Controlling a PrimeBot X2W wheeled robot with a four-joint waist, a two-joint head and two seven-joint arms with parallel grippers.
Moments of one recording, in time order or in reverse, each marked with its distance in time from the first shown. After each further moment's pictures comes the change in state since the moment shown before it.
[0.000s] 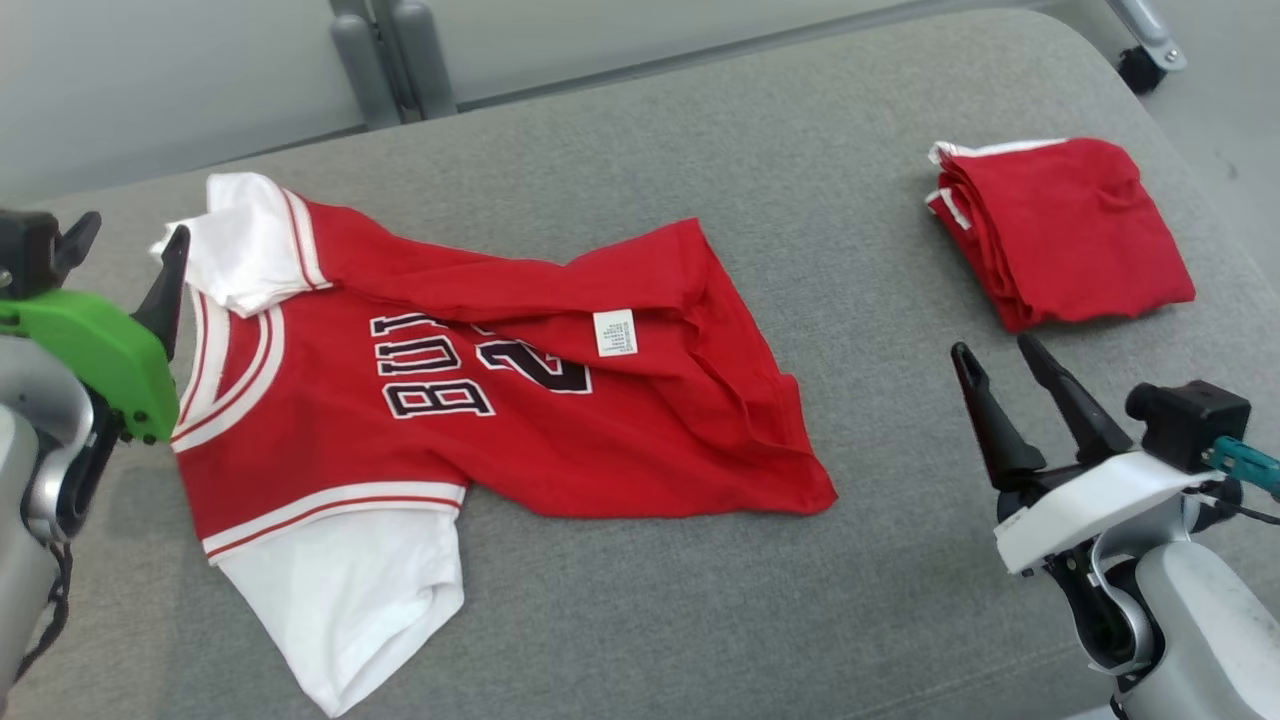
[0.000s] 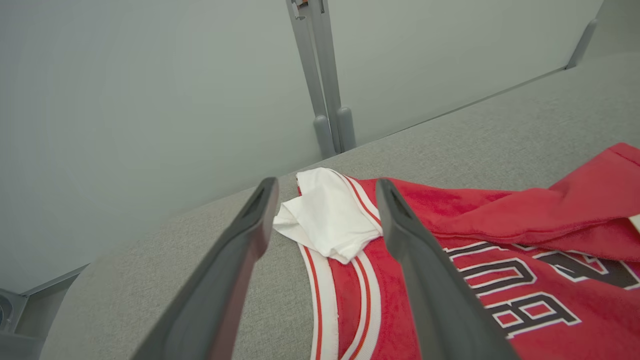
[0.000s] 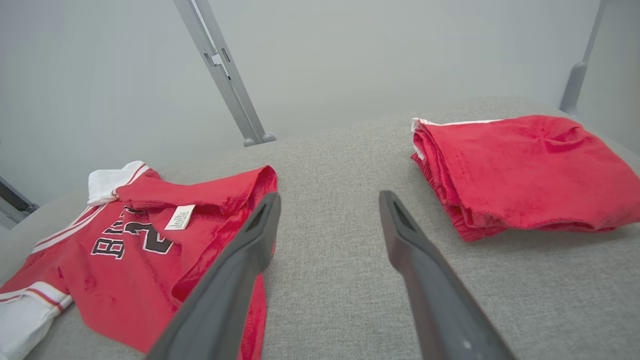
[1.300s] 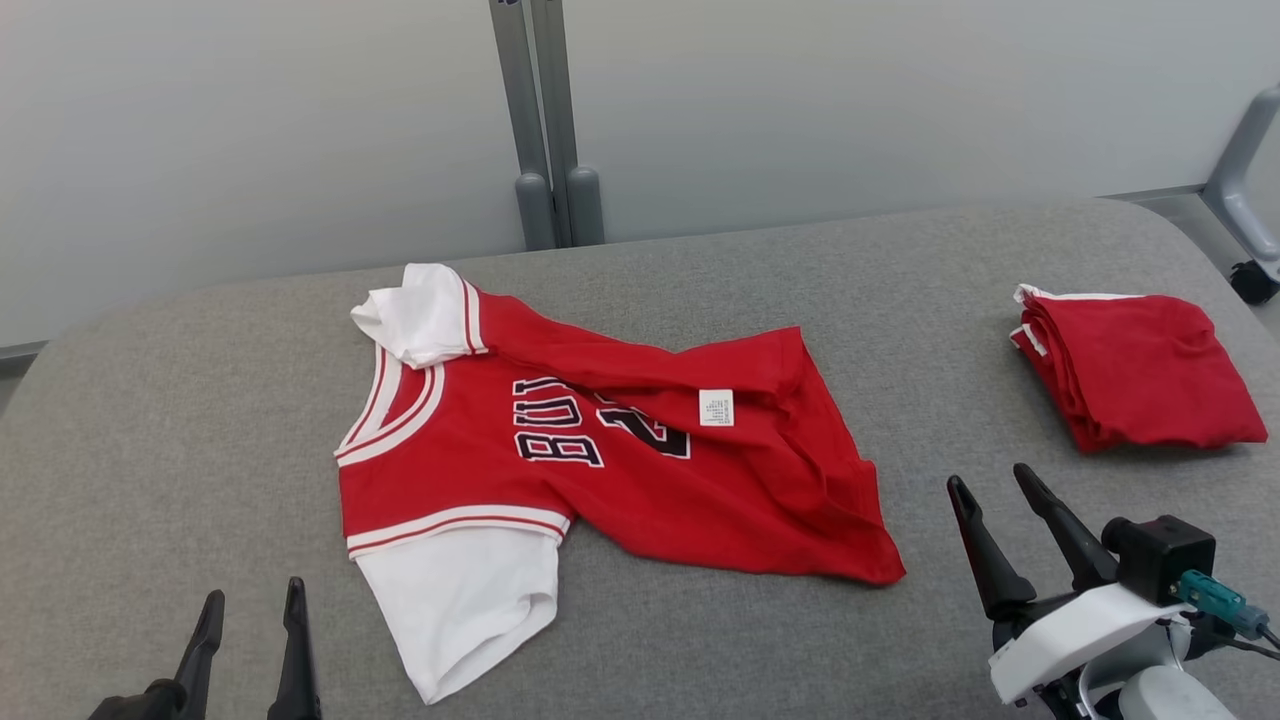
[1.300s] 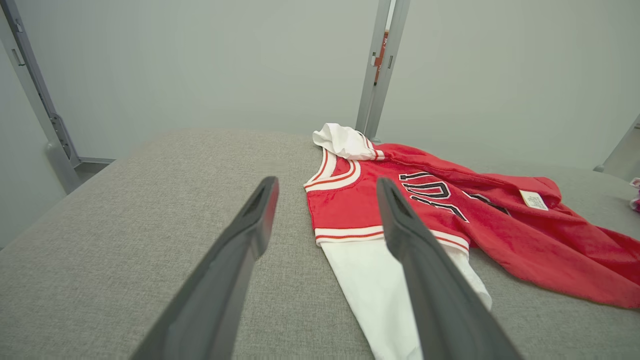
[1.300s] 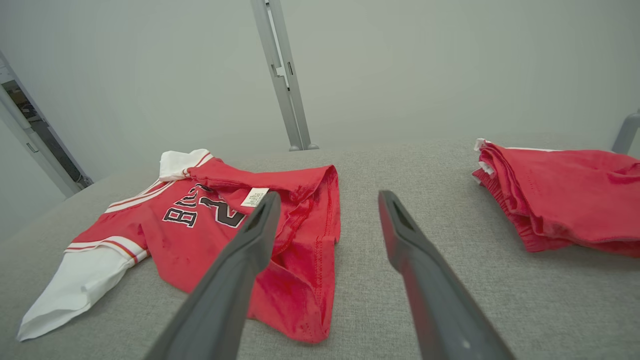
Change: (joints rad) left arm 0.921 -0.349 0.451 -0.474 0.206 0.118 -0.302; right arm 0.182 0.014 0.014 0.043 -0.100 0.000 -0.104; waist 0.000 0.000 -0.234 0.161
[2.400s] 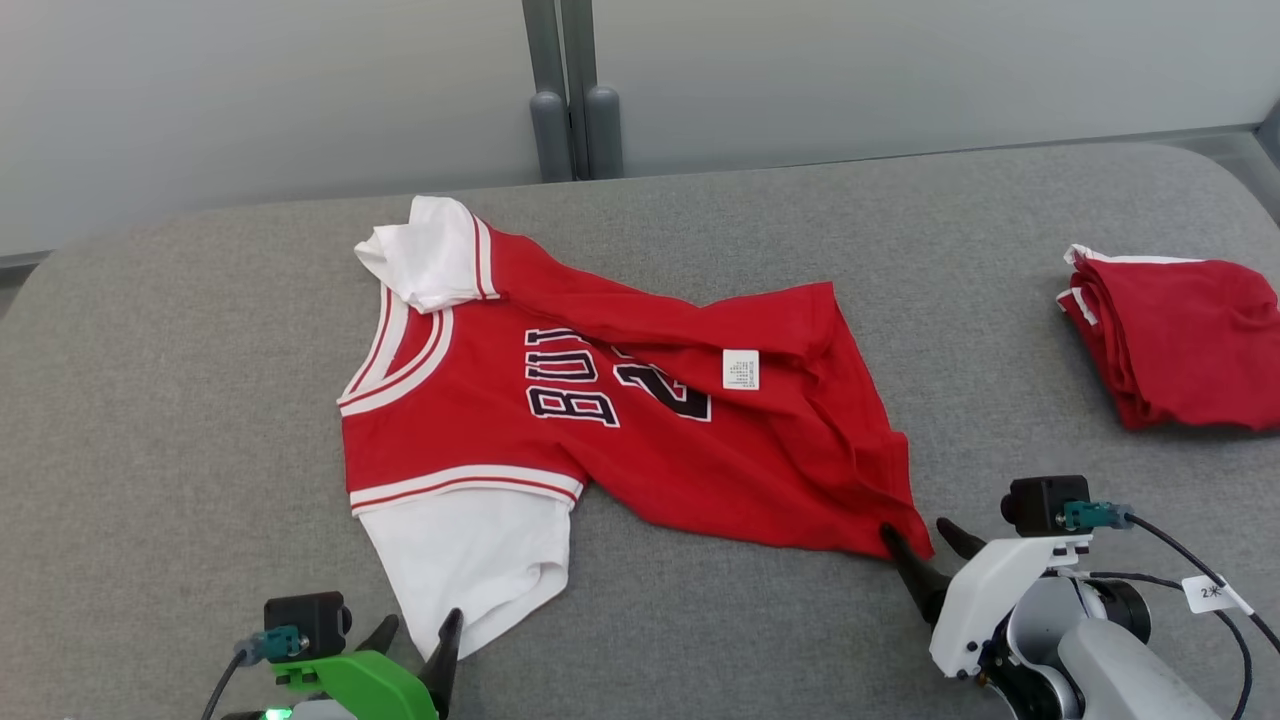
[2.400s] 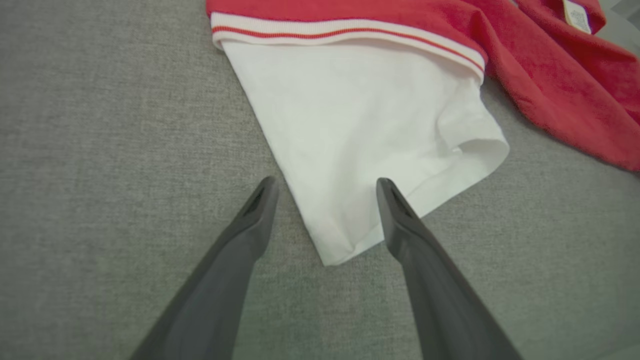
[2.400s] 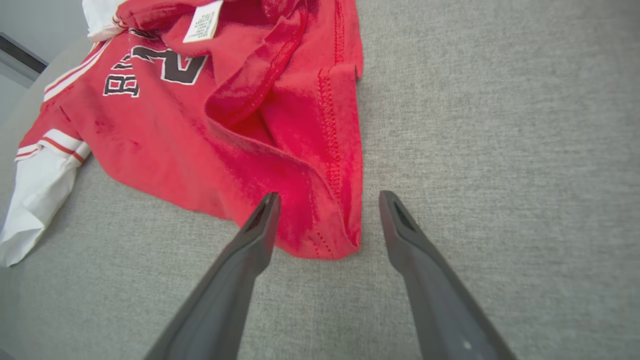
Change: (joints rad) left arm -0.238 -0.082 -0.162 0.322 -0.096 -0.118 0.393; right arm -0.191 0.066 0.091 0.301 0.141 0.000 0.348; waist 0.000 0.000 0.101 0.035
